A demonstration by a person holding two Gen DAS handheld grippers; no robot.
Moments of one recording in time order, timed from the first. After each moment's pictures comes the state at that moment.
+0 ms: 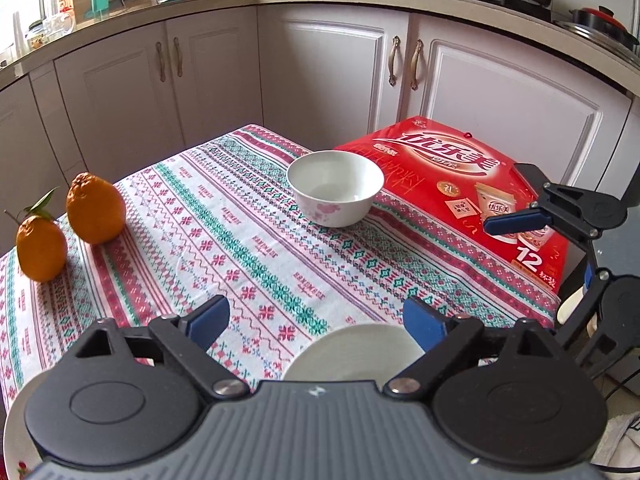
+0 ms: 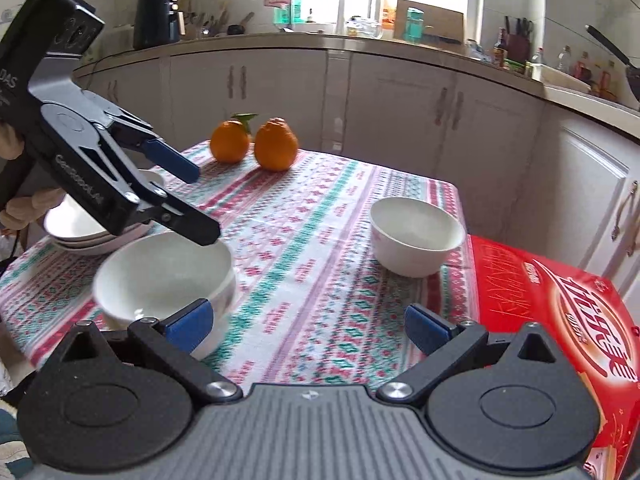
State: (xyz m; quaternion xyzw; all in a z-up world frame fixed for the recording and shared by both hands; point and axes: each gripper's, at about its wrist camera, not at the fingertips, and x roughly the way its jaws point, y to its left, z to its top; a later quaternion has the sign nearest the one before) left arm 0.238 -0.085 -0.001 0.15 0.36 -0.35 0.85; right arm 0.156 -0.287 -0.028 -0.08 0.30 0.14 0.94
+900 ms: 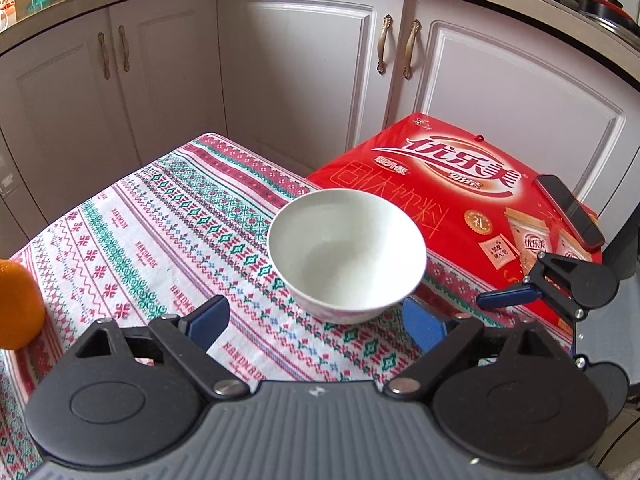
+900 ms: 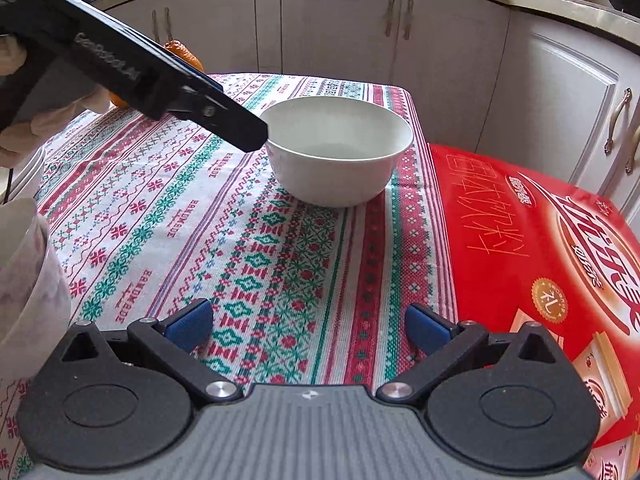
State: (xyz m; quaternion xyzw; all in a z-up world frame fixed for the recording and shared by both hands) left arm 0.358 -0.172 -0.038 0.16 0.38 -0.41 0.82; right arm 0.250 -0.325 -0.091 -0.04 0.40 0.09 0.91
